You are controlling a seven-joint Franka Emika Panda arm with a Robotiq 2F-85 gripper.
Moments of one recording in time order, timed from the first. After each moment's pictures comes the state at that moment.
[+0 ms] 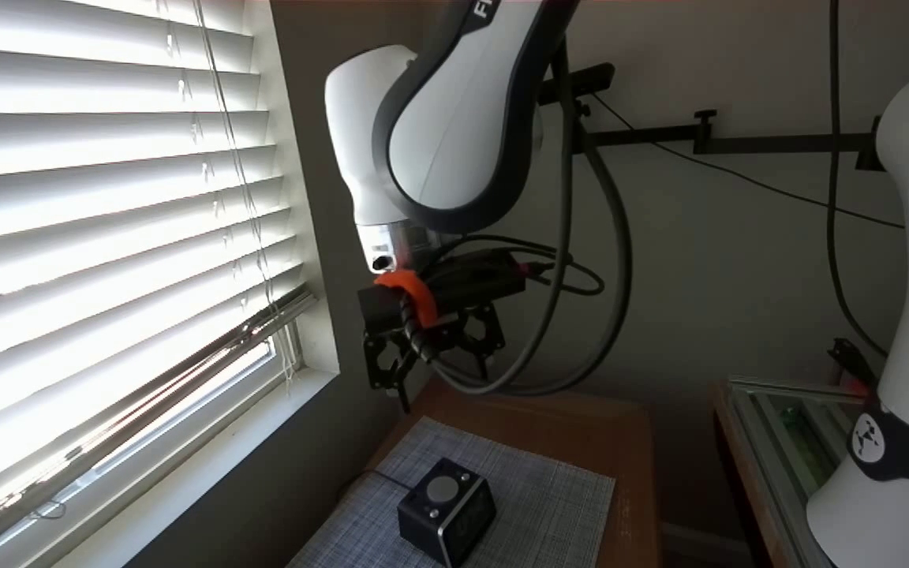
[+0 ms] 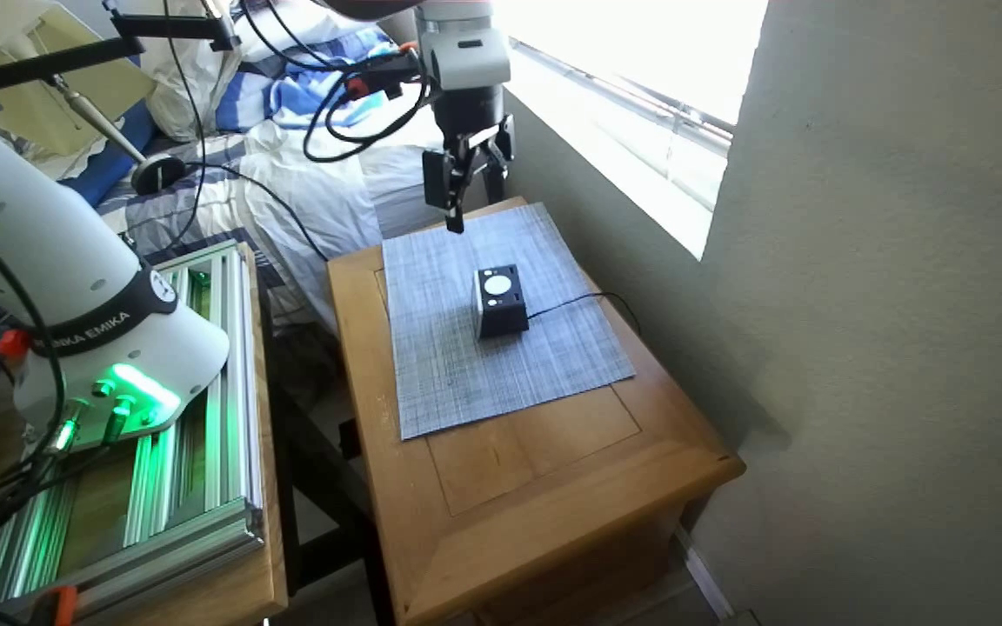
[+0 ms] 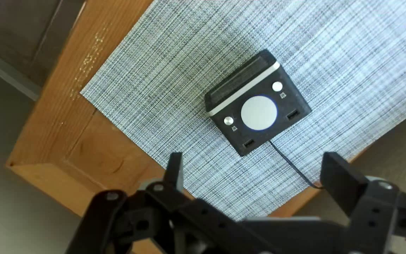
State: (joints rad) arm 0.14 0.05 -0.17 -2.57 -0.11 2.52 1.02
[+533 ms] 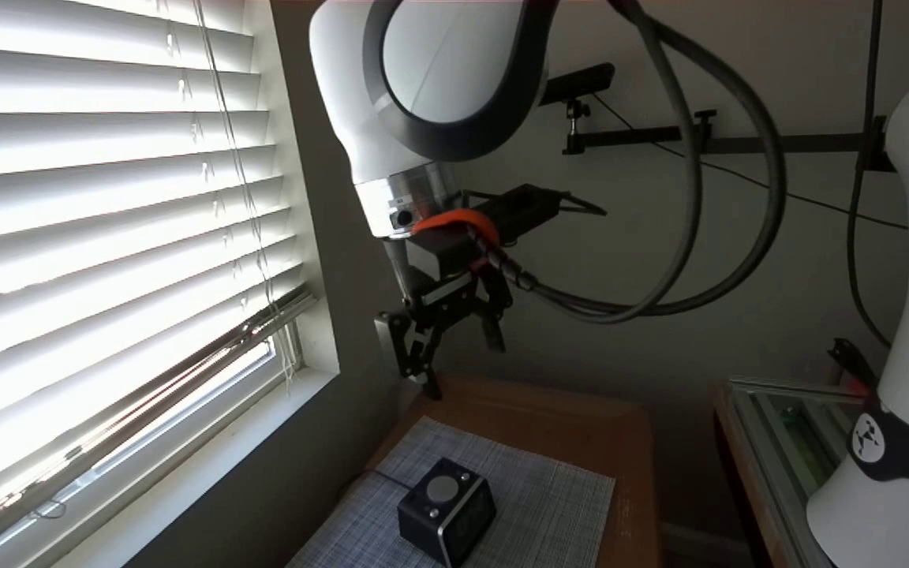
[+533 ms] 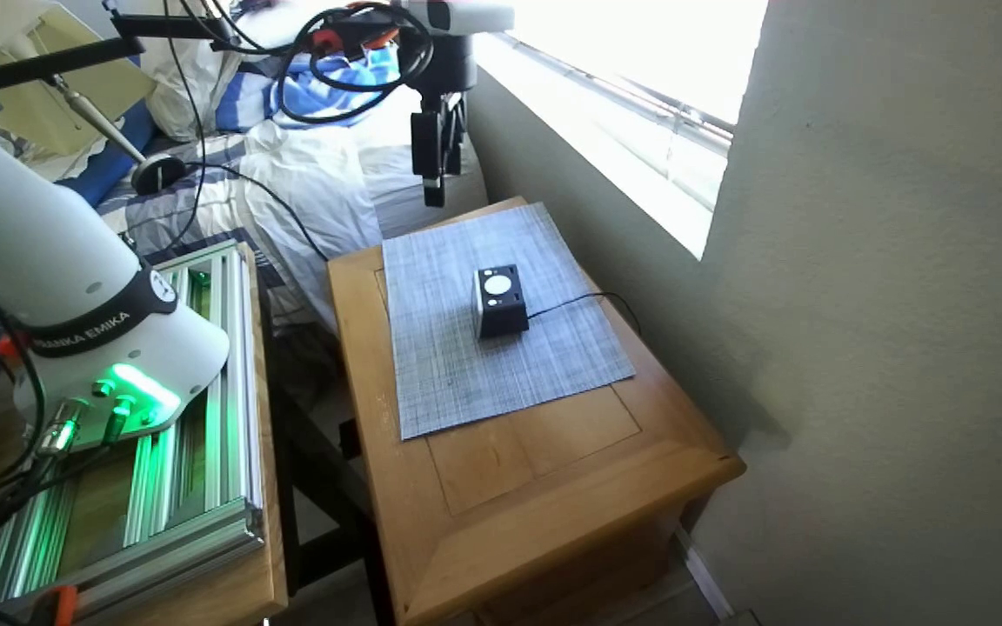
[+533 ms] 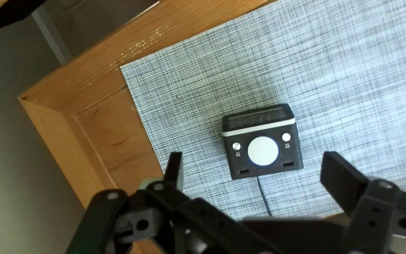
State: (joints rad) arm 0.07 -0.08 -0.07 -2.57 -0.11 2.30 0.62
